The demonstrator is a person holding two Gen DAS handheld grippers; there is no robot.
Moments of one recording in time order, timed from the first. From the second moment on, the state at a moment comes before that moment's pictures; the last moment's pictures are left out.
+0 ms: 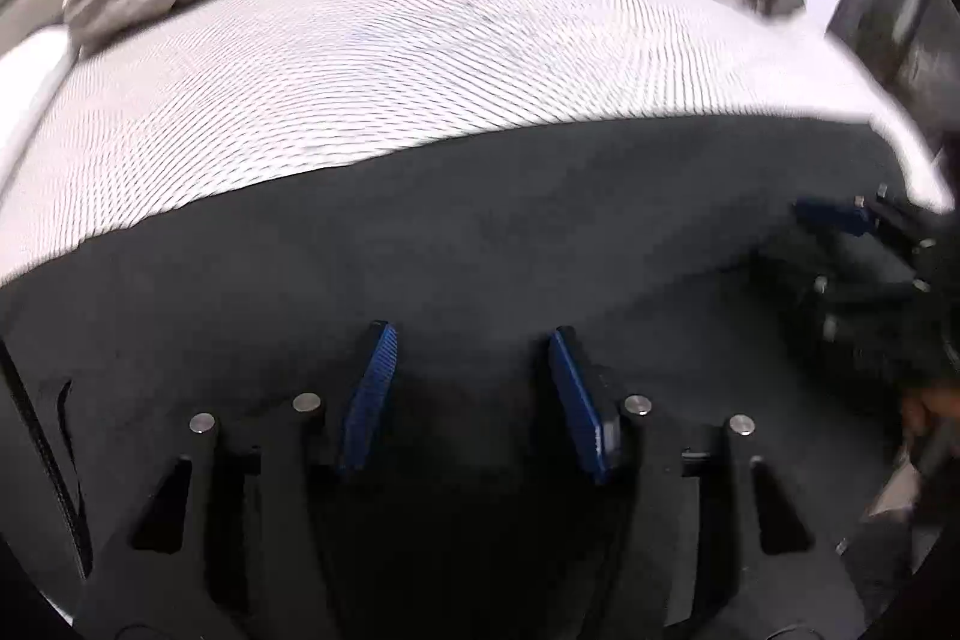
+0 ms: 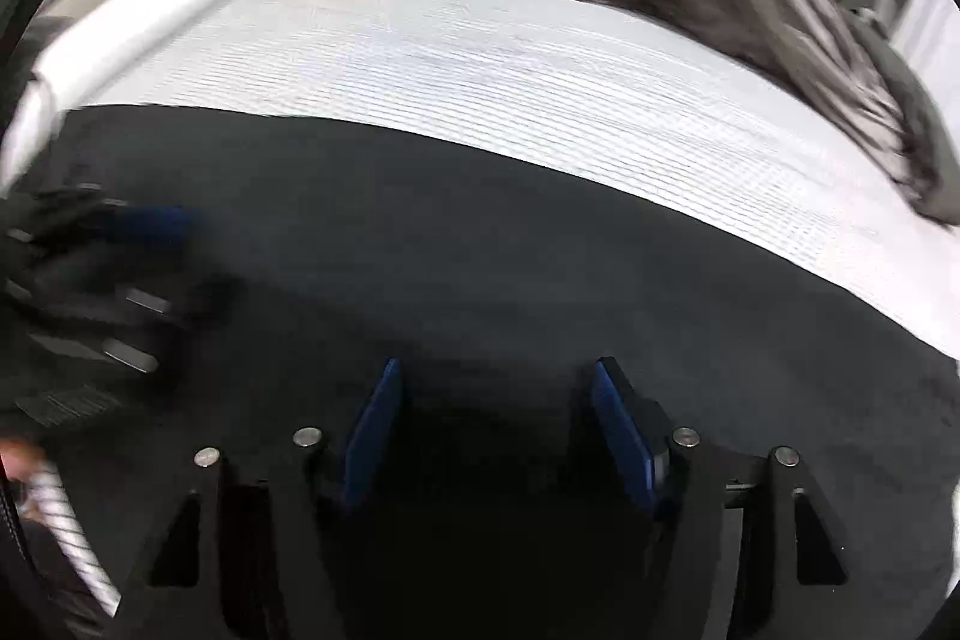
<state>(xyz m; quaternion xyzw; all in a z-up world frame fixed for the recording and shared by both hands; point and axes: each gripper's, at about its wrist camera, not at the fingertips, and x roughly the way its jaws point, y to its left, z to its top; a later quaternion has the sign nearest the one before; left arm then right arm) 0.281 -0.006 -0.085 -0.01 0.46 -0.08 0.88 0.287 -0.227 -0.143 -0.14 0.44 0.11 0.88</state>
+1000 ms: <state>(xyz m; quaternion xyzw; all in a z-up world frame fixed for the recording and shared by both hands) 0.308 0.095 -0.096 0.00 0.45 0.09 0.89 0.293 -0.260 -0.143 -0.13 0.44 0.07 0.89</state>
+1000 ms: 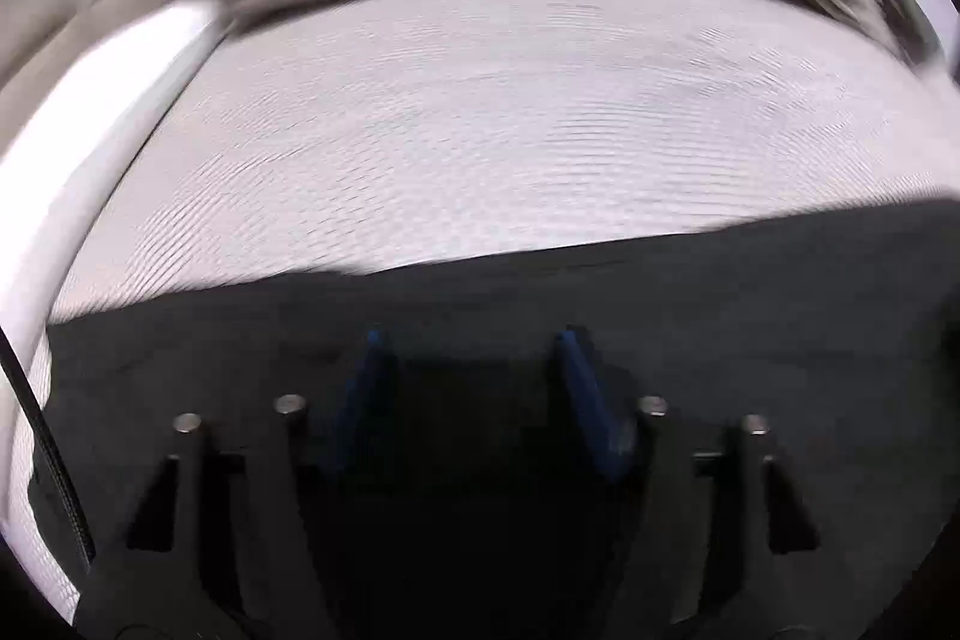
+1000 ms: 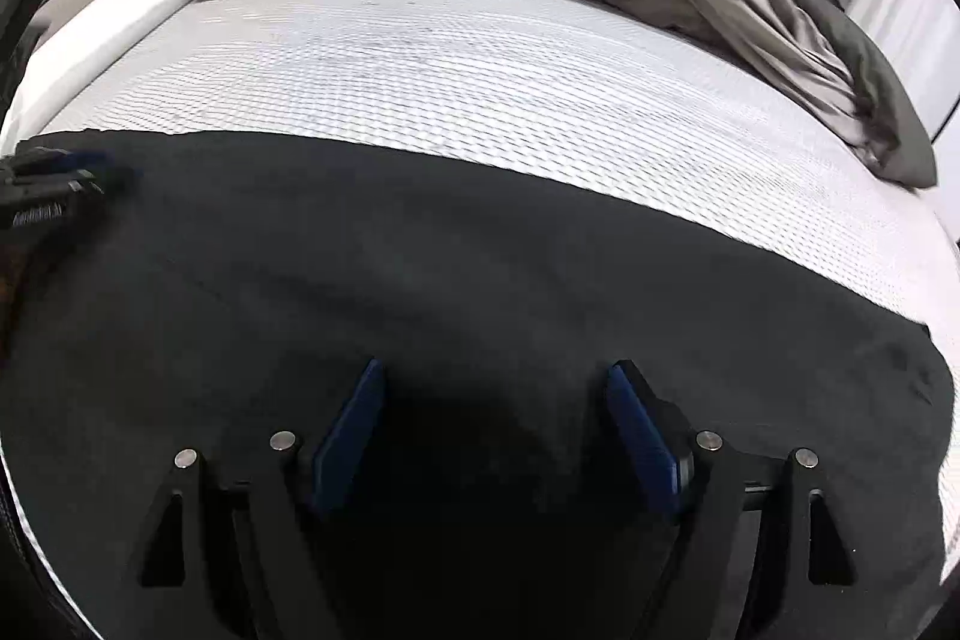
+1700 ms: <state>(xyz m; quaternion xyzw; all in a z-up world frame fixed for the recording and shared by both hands) 0.216 0.236 -0.062 -0.14 0.42 0.06 0.89 0.267 -0.267 -0.141 -0.13 0.44 0.08 0.89</state>
